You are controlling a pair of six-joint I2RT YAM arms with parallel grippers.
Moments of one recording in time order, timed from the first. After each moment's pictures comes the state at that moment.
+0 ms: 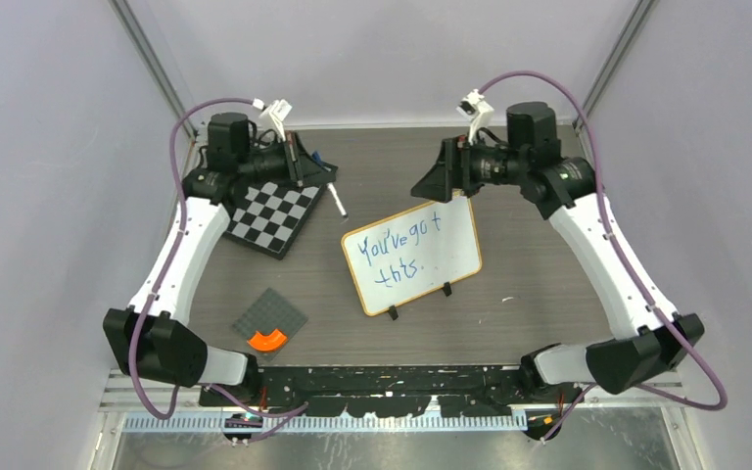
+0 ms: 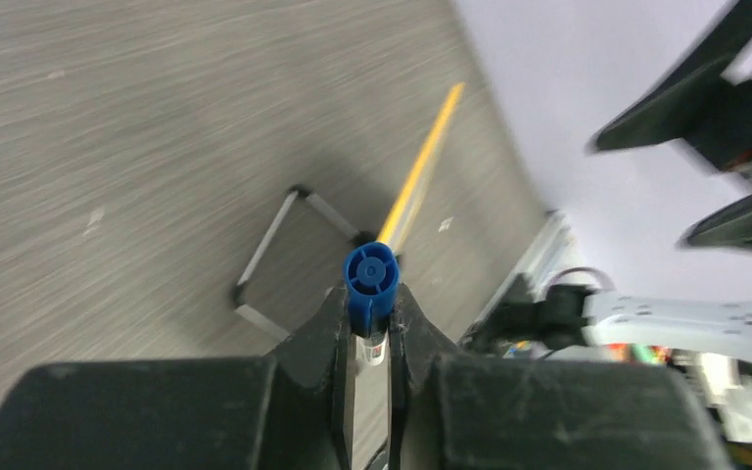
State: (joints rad) left arm -0.19 1.38 1.35 -0.39 0.81 -0.51; right arm 0.38 1.37 1.55 -0.68 -0.70 0.26
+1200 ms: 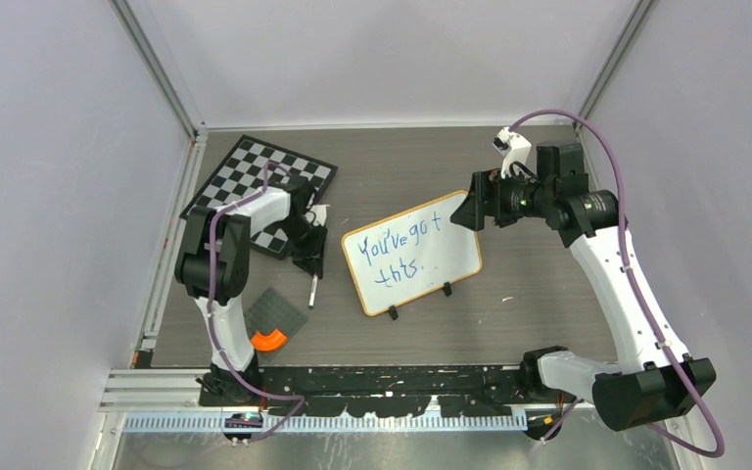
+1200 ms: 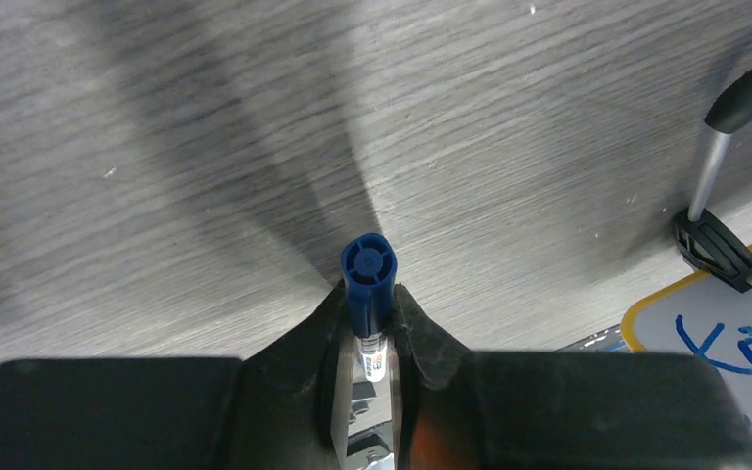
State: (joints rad) left arm -0.28 1.91 1.25 -0.88 0.34 -0.08; right arm 0.19 1.16 1.30 -0.82 -0.54 0.09
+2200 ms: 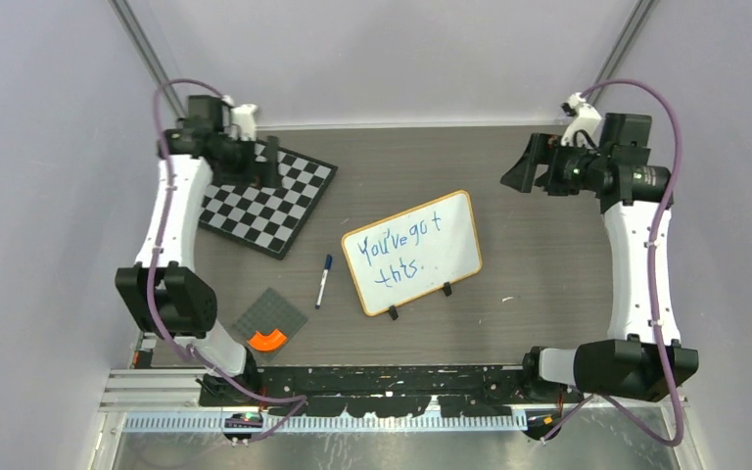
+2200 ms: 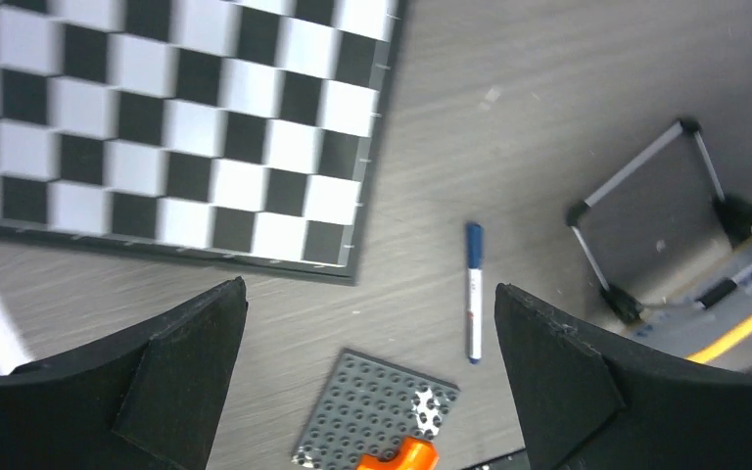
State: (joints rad) left arm -0.07 1.65 1.72 -1.06 0.26 0.08; right arm -0.11 1.27 1.51 -0.93 -0.56 0.05
